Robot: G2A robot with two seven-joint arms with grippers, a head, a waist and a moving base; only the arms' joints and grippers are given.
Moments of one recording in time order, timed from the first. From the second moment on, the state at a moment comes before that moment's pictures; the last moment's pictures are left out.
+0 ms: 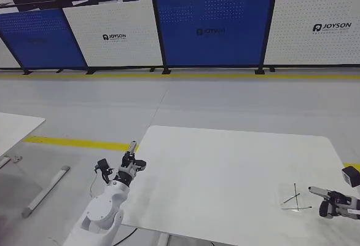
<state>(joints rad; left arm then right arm) 1.73 -1.15 -1.60 -1.80 -0.42 0.00 0.00 -1.24 -0.85 1.55 -1.30 0.10 0.03 1.39</state>
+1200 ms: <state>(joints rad) 1.73 -1.15 -1.60 -1.80 -0.42 0.00 0.00 -1.19 -0.83 1.43 -1.29 0.00 0.15 1.35</state>
